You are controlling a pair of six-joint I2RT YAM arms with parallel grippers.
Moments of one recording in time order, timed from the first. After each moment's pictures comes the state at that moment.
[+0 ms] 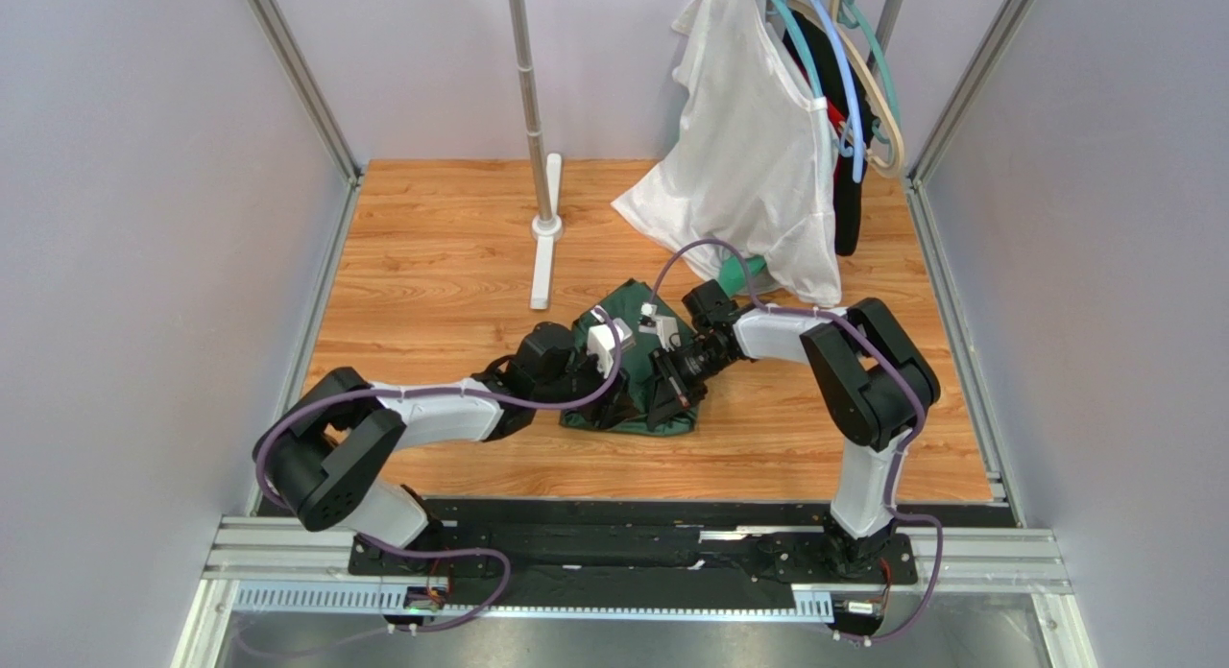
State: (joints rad) left arm -0.76 1.47 0.56 0.39 0.40 -0.10; right arm 0.53 1.88 0.99 -0.39 -0.86 0.03
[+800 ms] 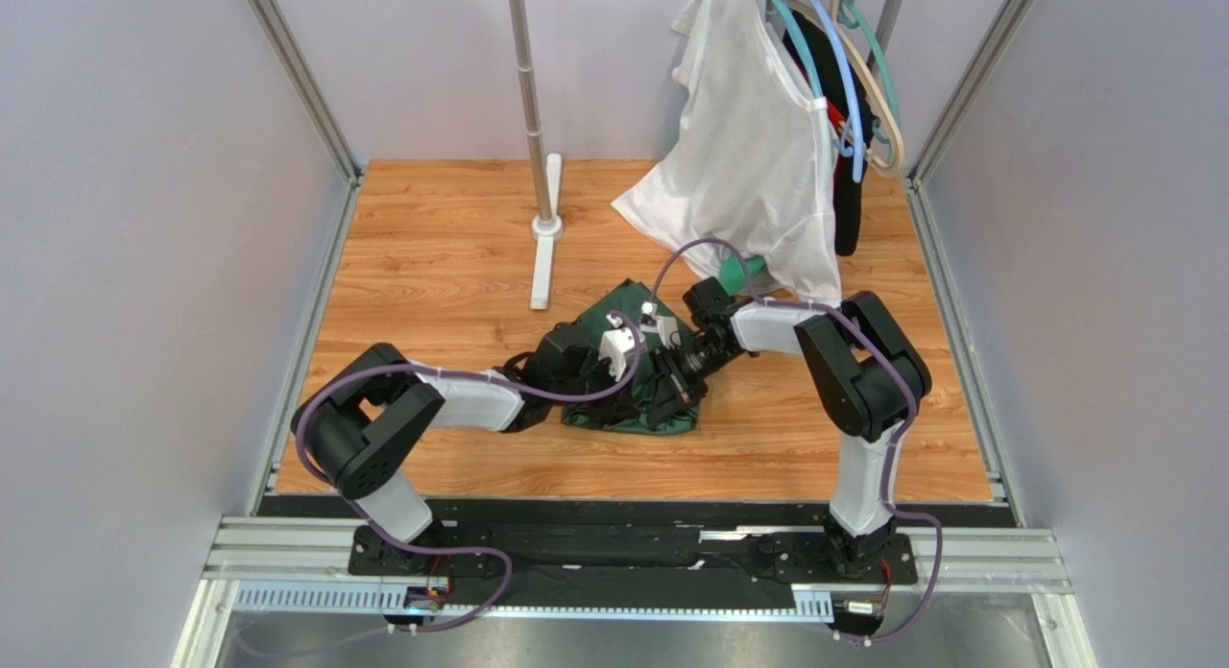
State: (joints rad) left arm -0.76 1.64 0.62 0.38 0.41 -0.11; right arm 0.51 1.93 1.05 -0.47 -0.91 -0.01
